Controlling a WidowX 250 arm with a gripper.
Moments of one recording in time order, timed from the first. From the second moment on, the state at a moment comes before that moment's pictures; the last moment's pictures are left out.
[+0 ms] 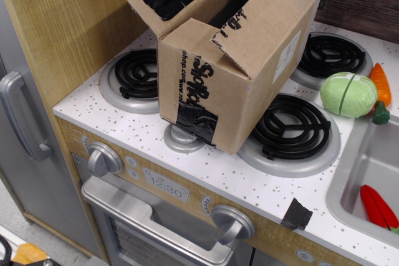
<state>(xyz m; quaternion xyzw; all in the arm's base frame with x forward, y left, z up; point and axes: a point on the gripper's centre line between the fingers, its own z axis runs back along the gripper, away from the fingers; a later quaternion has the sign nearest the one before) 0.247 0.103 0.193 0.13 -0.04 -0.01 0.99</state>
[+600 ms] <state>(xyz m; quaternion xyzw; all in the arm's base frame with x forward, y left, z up) 0.255 0.109 0.177 0.12 -0.03 -0.01 0.99</state>
